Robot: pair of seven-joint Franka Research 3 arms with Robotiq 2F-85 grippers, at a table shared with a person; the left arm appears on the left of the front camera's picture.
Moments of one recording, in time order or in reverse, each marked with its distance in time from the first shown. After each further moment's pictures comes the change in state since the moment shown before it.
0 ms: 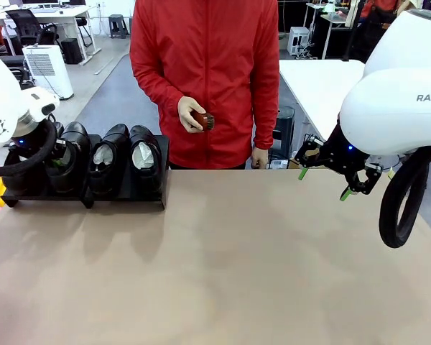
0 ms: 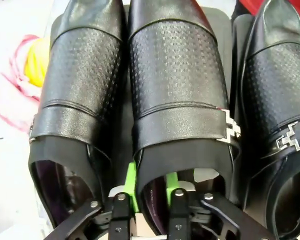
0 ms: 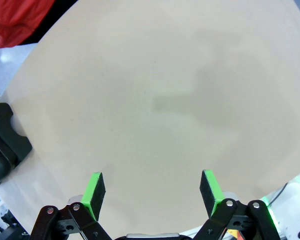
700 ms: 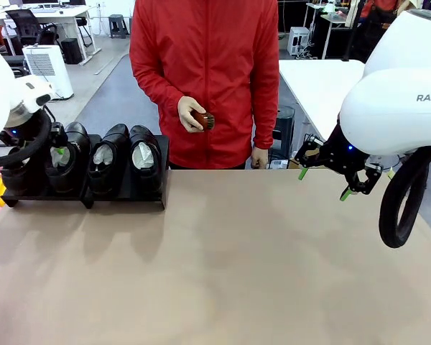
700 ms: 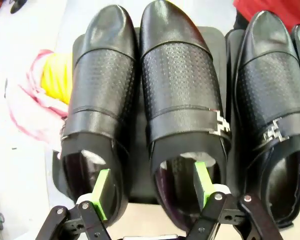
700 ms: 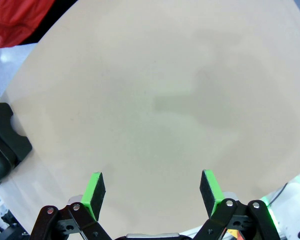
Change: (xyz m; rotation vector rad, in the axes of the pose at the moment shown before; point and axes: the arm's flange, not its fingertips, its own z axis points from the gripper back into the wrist) left arm 0.002 0.001 0.039 0.044 -0.062 -0.048; right arm 0.000 0.000 0.000 0.000 0.000 0.000
